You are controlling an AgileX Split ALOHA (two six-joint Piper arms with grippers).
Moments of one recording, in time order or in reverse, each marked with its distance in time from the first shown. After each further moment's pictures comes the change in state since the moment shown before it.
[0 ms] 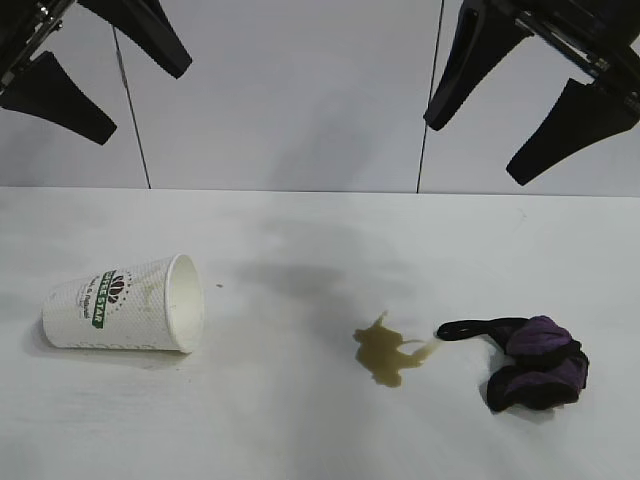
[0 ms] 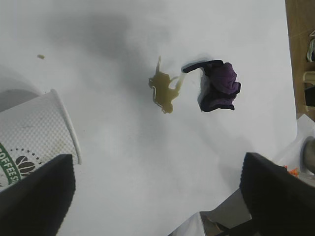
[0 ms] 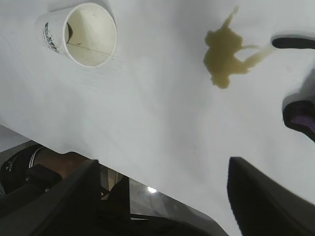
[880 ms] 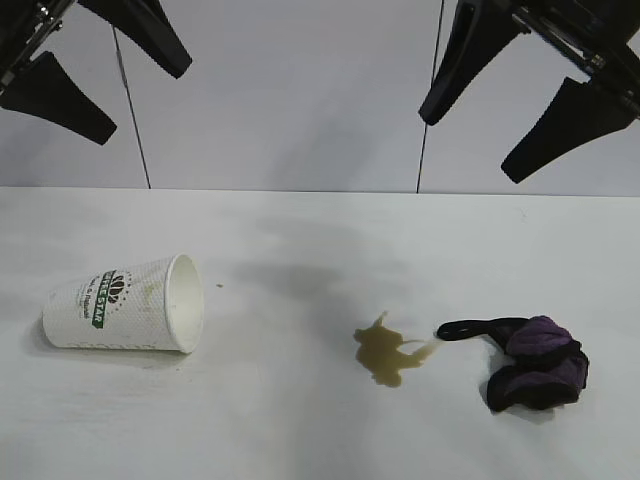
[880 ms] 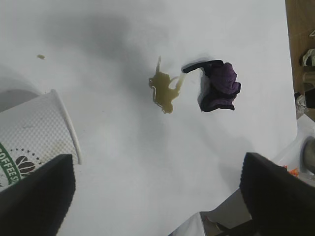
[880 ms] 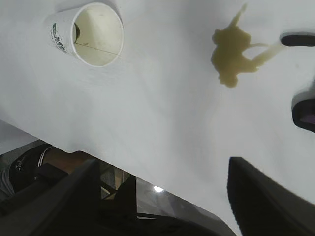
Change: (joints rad) left arm 0.000 0.000 0.000 0.000 -0.003 0.001; right arm 0.000 0.000 0.000 0.019 0.001 0.004
